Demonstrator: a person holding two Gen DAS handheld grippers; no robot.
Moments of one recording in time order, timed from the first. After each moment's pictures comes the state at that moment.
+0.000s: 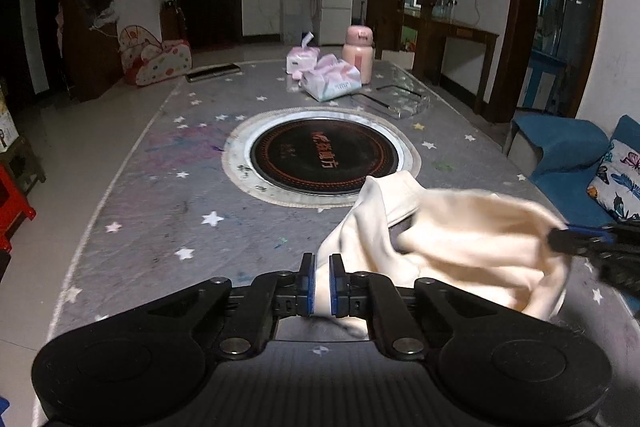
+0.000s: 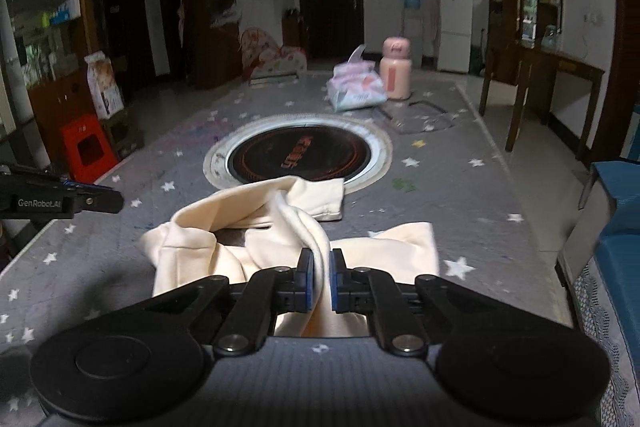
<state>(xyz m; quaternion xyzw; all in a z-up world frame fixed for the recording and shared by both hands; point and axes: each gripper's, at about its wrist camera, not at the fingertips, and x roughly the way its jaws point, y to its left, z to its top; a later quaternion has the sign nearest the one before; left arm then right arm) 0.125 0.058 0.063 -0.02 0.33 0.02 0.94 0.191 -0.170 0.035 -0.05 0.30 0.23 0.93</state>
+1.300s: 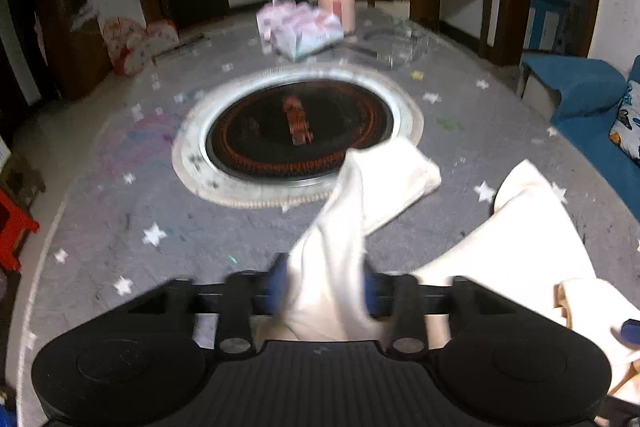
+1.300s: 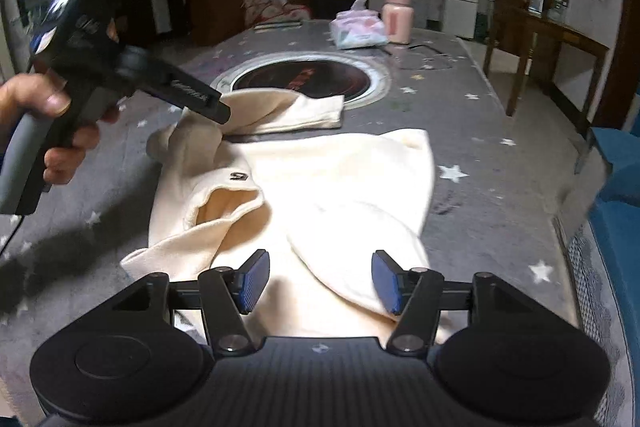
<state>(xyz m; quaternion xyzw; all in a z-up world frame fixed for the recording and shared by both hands) 0.234 0.012 0.006 0.04 0.41 0.01 0.91 0.157 -0.175 -0.011 -0.09 0.36 0.23 0.90</state>
